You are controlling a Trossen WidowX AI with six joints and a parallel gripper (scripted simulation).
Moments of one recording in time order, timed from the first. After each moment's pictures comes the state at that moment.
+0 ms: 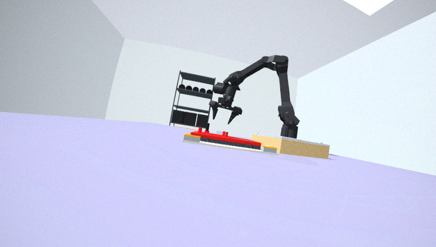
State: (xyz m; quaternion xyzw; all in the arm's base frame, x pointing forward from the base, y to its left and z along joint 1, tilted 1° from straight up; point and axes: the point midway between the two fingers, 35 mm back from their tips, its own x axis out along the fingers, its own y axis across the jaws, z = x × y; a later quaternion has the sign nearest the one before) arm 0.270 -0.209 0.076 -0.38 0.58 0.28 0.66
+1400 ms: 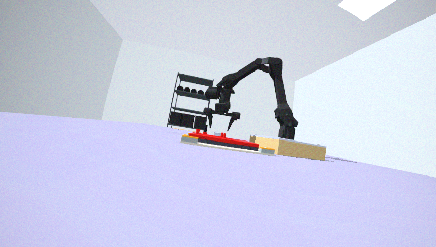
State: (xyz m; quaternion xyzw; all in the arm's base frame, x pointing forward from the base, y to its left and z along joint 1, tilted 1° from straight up) arm 0.280 -0.160 0.040 -0.40 0.59 0.37 0.60
